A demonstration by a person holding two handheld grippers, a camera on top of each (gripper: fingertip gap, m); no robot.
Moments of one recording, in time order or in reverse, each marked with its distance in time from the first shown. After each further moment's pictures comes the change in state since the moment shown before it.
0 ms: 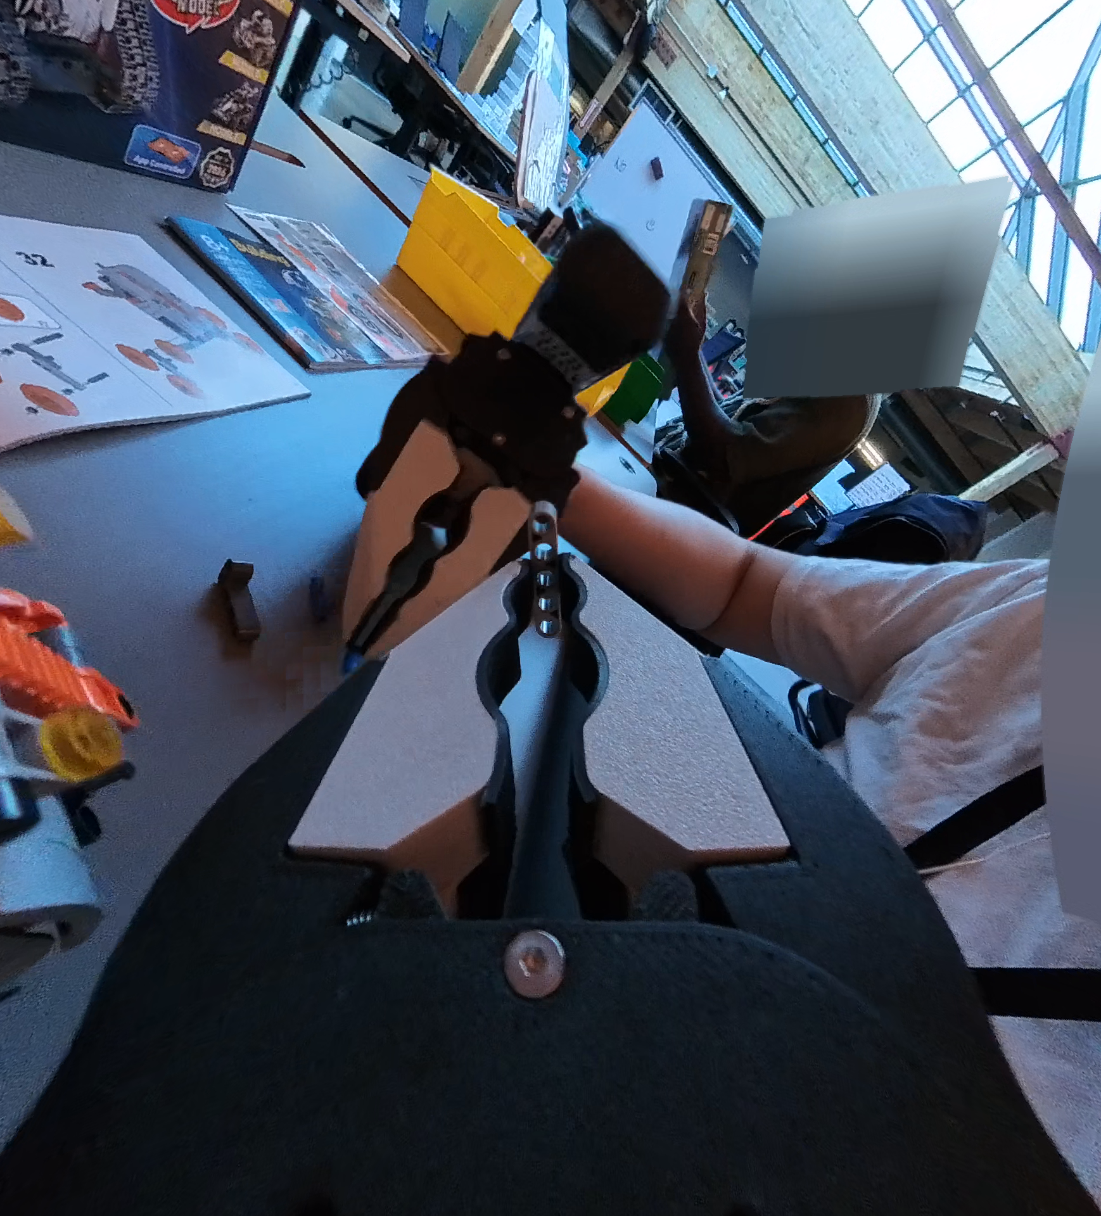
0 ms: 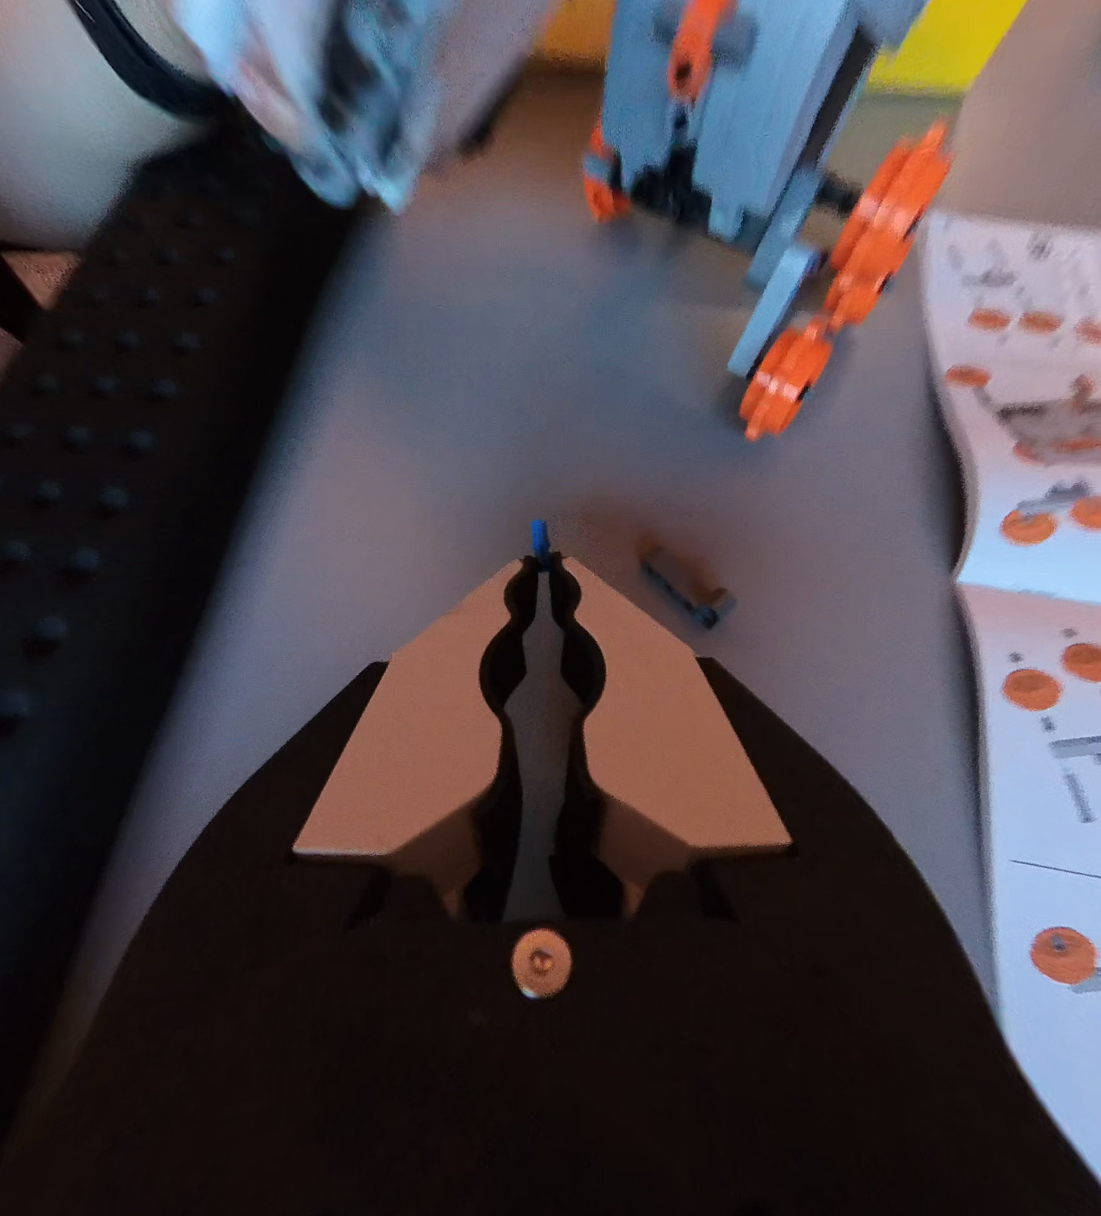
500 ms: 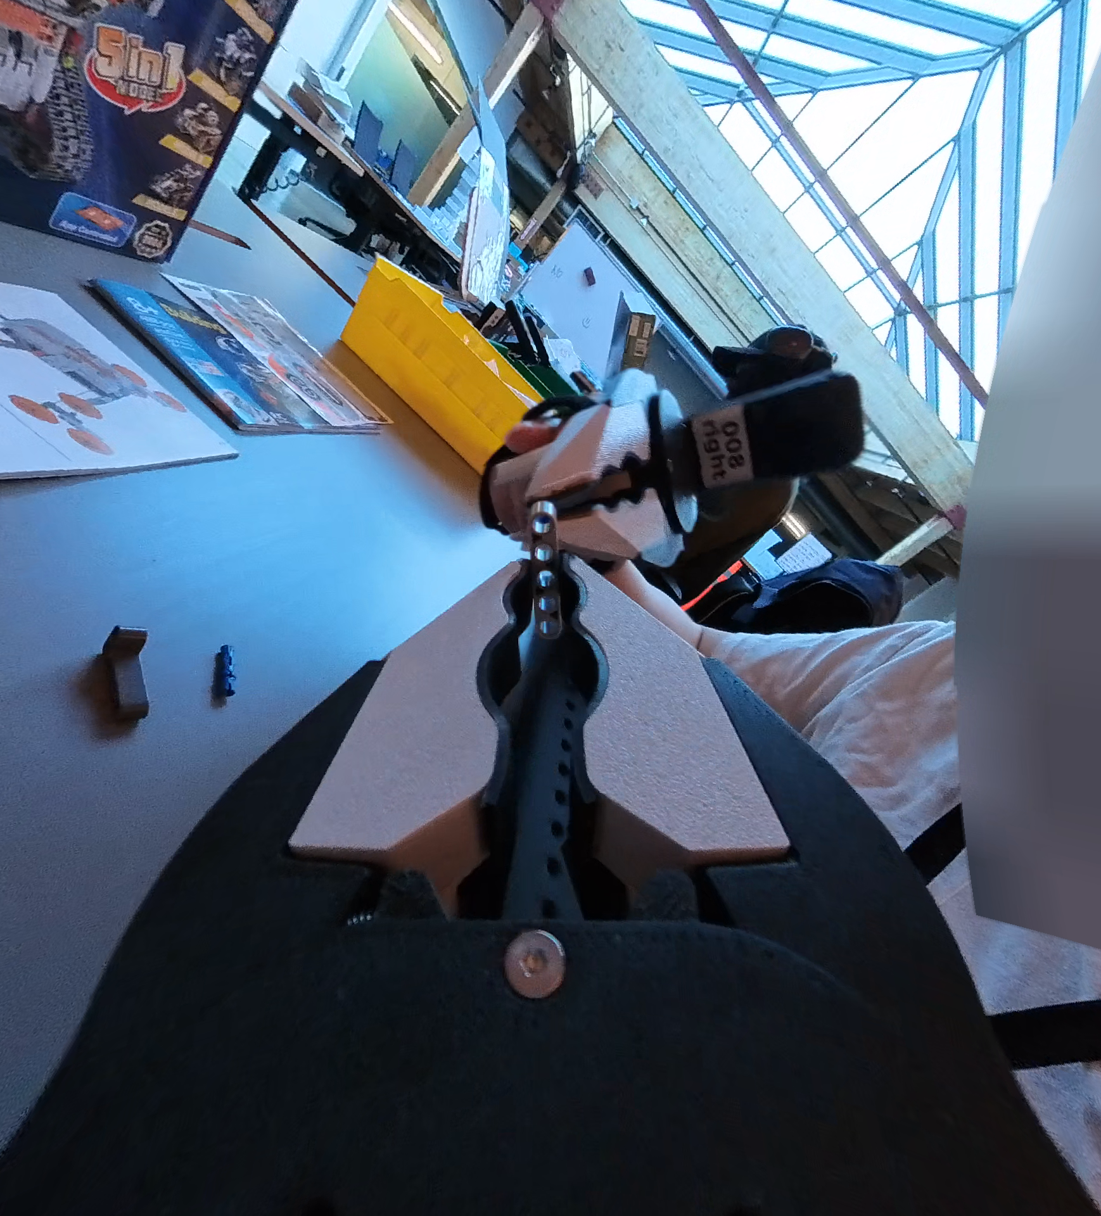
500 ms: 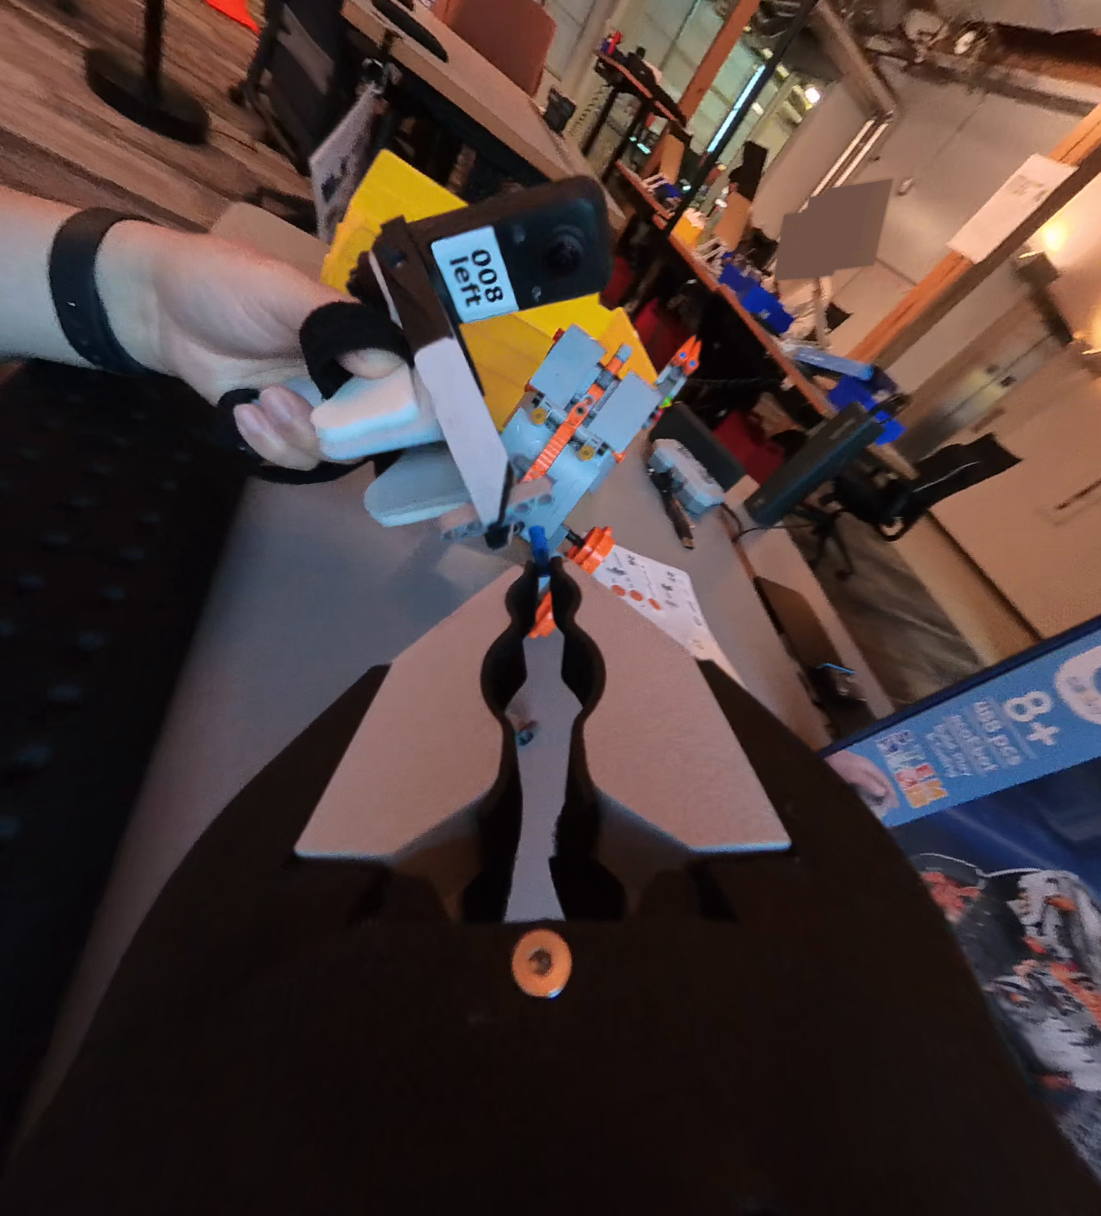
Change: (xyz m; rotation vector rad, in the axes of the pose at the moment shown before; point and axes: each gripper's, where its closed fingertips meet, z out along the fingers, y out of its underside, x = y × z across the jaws) left arm 0.020 -0.011 0.017 0.132 0.094 -0.038; right arm -0.021 -0.092 -0.083 0.284 0.503 -0.389
